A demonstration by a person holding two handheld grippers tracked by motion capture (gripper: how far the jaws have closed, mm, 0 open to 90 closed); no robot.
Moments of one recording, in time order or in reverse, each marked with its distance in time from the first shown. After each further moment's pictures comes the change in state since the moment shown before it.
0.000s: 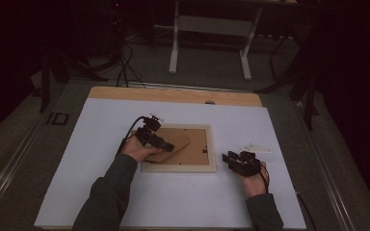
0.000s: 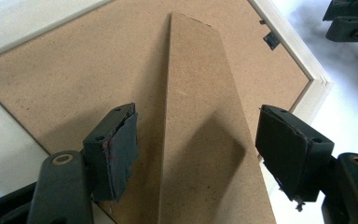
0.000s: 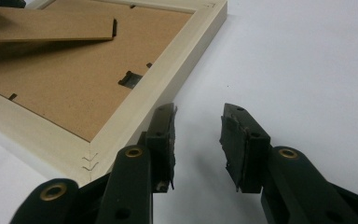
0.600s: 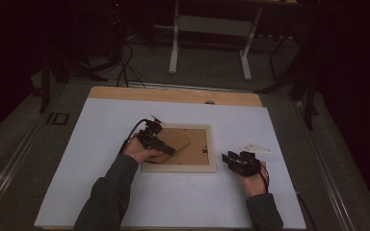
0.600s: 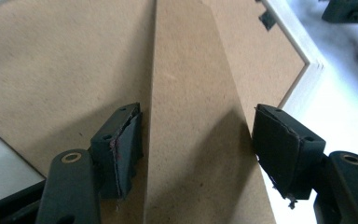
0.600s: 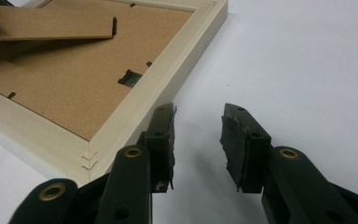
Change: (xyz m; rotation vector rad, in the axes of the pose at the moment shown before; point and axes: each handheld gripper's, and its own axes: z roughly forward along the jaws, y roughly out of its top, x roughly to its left) left arm 0.000 -0.002 0.011 0.073 -0.052 0.006; right arm 0.000 0.000 0.001 0.004 -0.001 -0.003
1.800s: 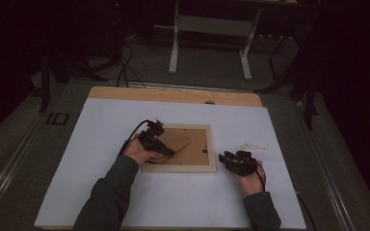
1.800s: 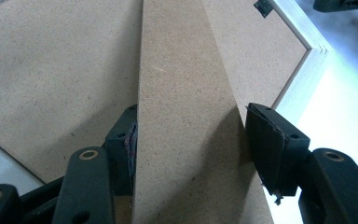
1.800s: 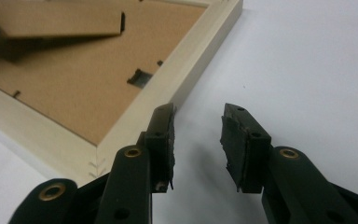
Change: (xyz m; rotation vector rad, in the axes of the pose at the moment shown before) left arm -0.009 -0.002 0.000 0.004 0.043 0.074; right arm 0.003 0.003 0.010 0.017 0.031 -0.002
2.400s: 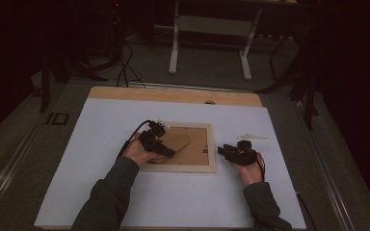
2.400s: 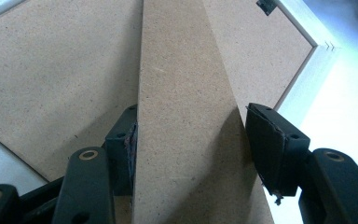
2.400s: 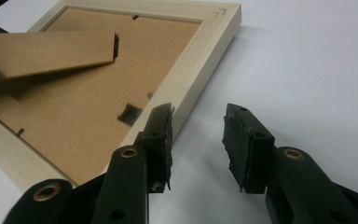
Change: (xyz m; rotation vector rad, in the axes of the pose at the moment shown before) left arm -0.011 0.000 -0.005 -0.018 0.064 0.078; right arm -0.016 0.024 0.011 0.010 0.065 0.070
